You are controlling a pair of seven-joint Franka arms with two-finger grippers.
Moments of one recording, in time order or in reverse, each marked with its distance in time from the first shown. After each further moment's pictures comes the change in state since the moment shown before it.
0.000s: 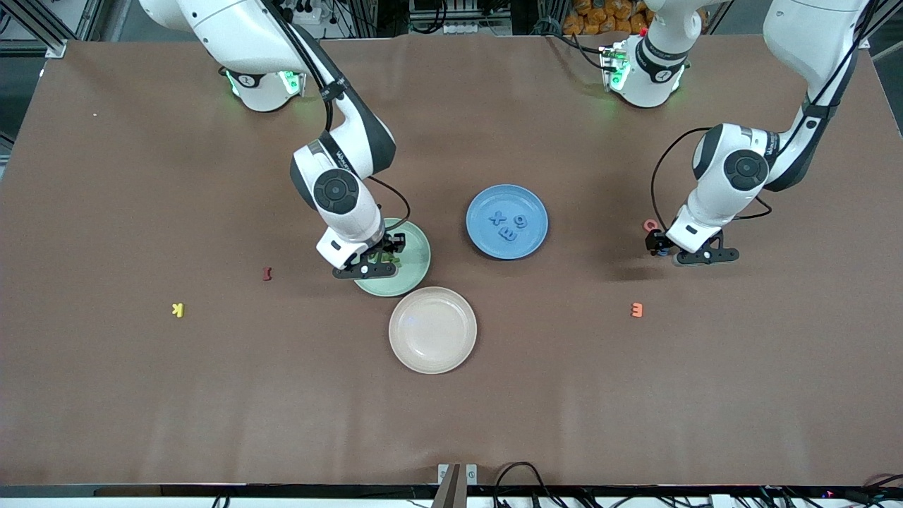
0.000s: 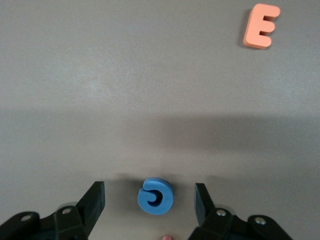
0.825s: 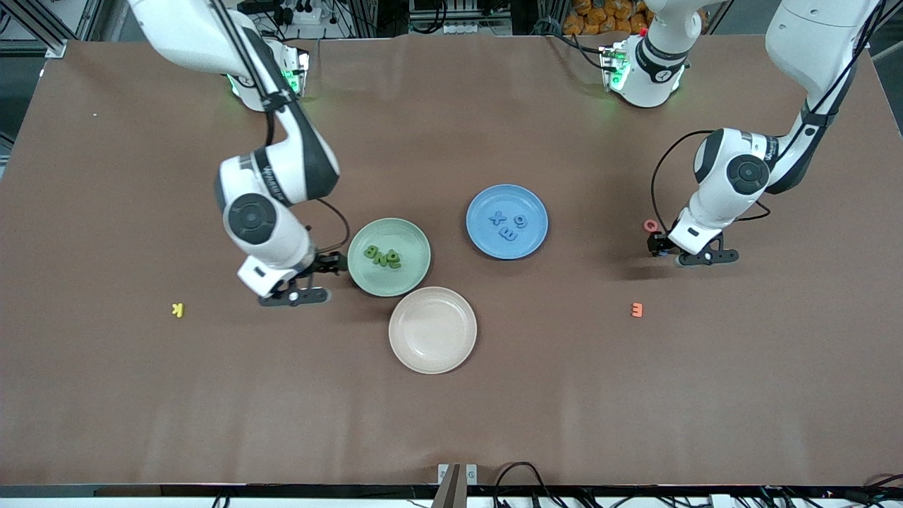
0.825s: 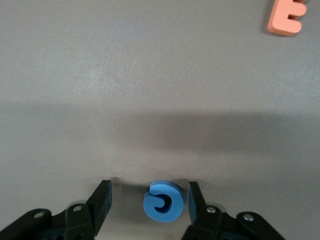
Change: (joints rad) left arm 0.032 0.047 0.001 -0.006 0.006 0.045 0.005; right arm -0.046 -0.060 -0.185 0.064 -0.002 -0.185 -0.246
